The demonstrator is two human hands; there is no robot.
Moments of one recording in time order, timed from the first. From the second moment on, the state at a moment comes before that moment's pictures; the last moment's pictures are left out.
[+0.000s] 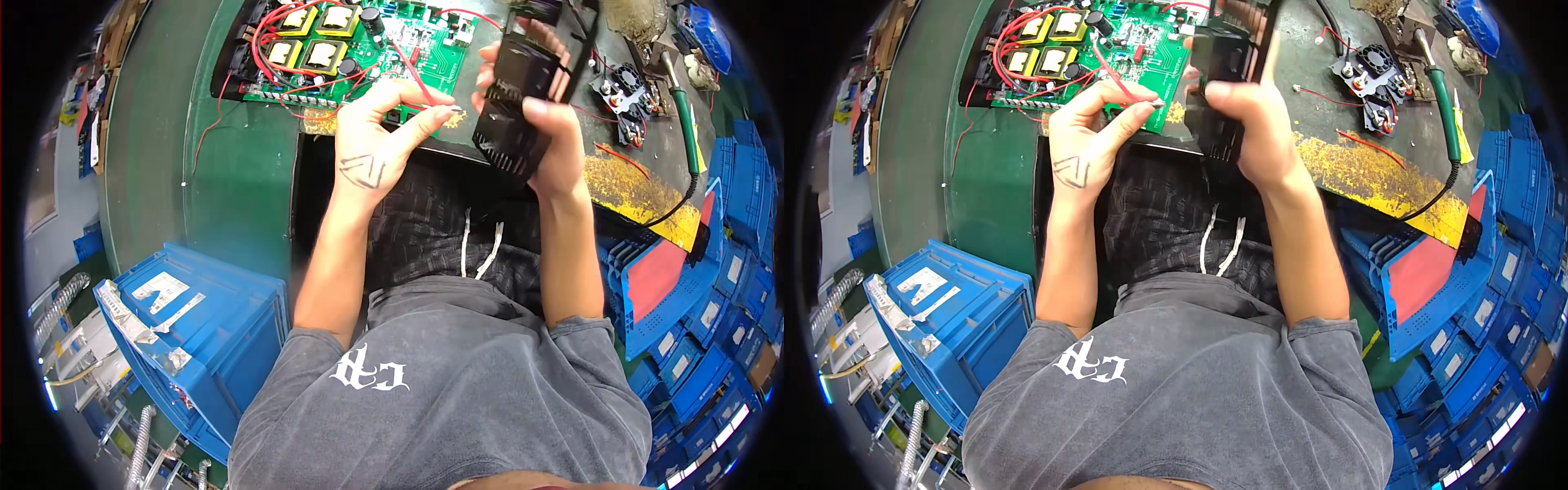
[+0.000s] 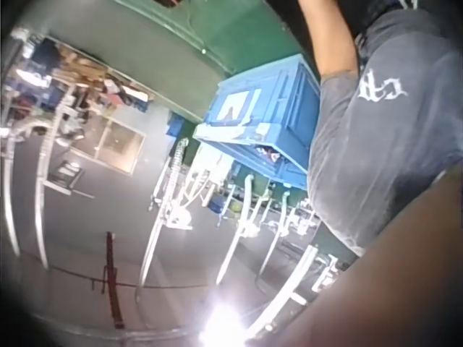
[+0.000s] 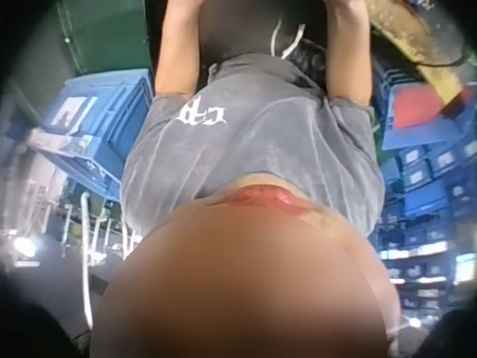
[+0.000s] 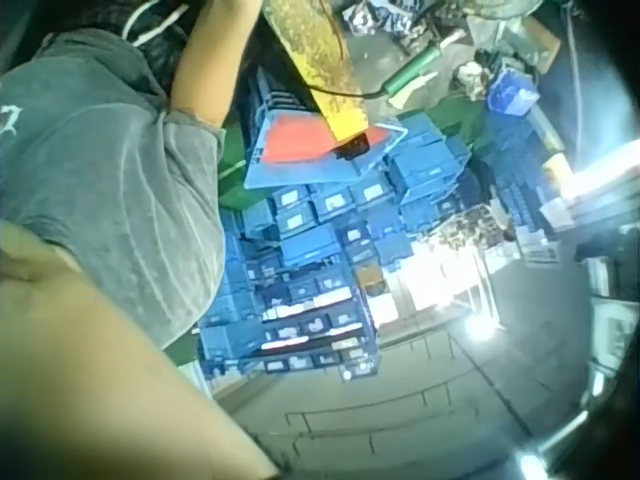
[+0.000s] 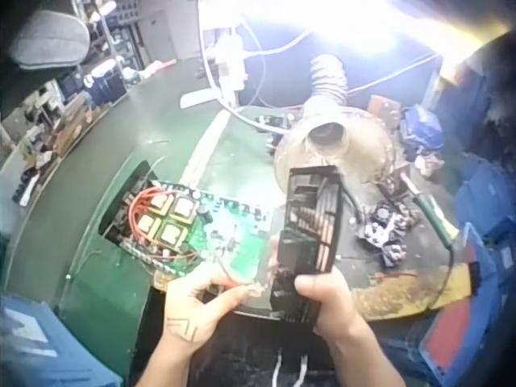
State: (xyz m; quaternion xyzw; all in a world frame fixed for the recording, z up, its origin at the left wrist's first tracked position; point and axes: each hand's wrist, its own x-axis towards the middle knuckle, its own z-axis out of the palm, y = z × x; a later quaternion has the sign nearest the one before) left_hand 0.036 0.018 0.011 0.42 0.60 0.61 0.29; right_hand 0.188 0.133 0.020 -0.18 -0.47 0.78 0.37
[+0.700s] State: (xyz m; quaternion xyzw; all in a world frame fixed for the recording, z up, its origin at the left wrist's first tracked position) left_hand 0.048 0.014 0.005 0.40 0.60 0.62 0.30; right_hand 0.154 0.131 0.018 -0.14 -0.36 0.80 0.46
